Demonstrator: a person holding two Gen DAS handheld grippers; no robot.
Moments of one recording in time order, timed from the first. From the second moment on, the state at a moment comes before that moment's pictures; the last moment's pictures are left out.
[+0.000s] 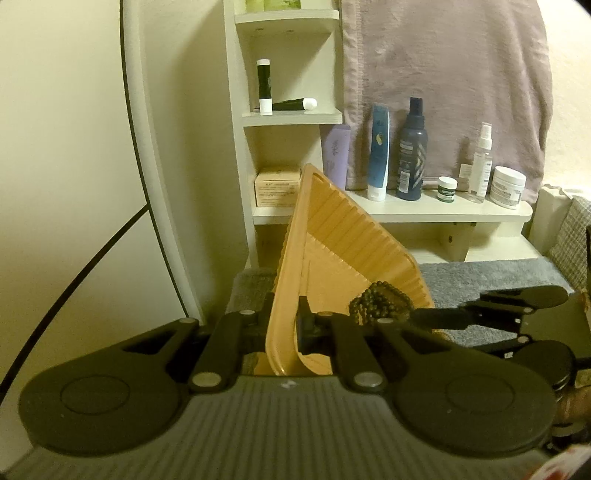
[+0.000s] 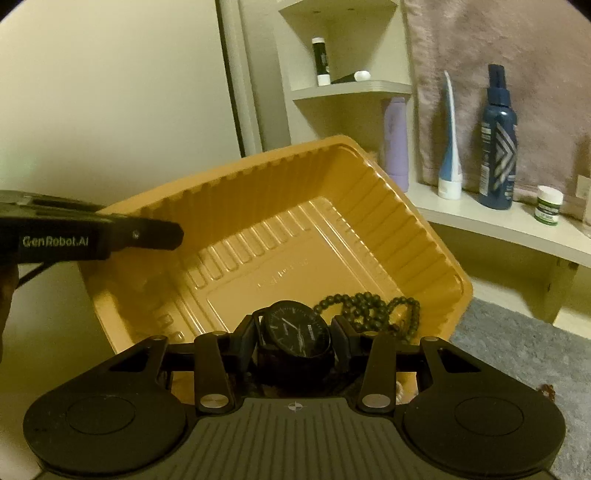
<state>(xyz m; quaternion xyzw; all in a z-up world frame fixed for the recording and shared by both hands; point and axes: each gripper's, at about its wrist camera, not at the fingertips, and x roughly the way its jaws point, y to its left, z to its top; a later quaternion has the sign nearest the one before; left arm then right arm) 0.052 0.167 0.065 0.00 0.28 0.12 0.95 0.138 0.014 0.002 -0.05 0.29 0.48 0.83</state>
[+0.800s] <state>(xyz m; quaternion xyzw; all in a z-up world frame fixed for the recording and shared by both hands) 0.052 0.170 0.066 -0.01 0.28 0.12 0.95 0.126 -0.030 -0.005 -0.01 0.30 0.45 0.84</state>
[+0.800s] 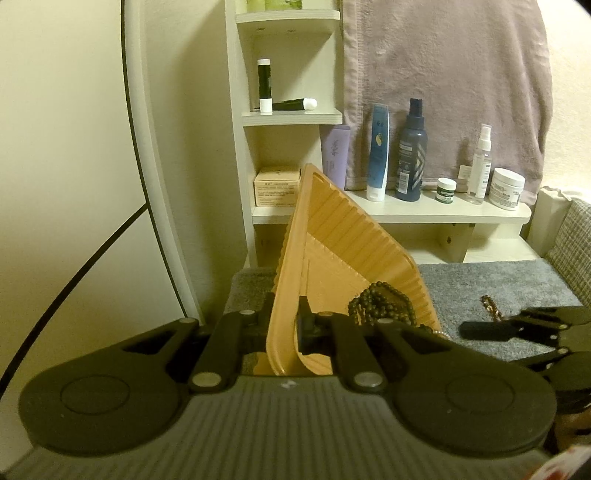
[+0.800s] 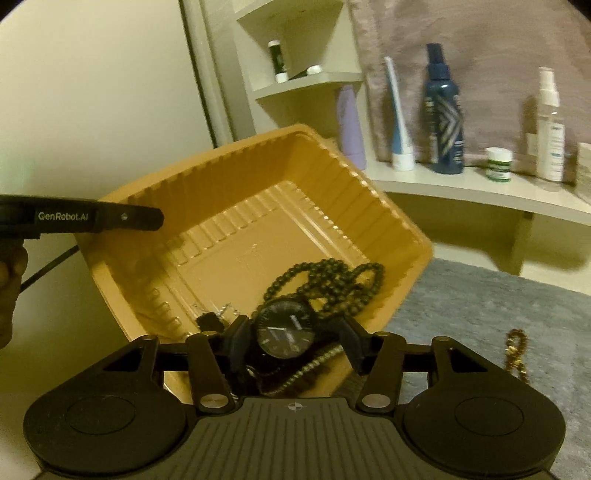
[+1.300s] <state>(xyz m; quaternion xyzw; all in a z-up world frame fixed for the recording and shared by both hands) 0.053 0.170 0.065 -0.01 0.28 0.12 0.95 0.149 -0.108 -0.023 -0.02 0.31 0.27 0.91</state>
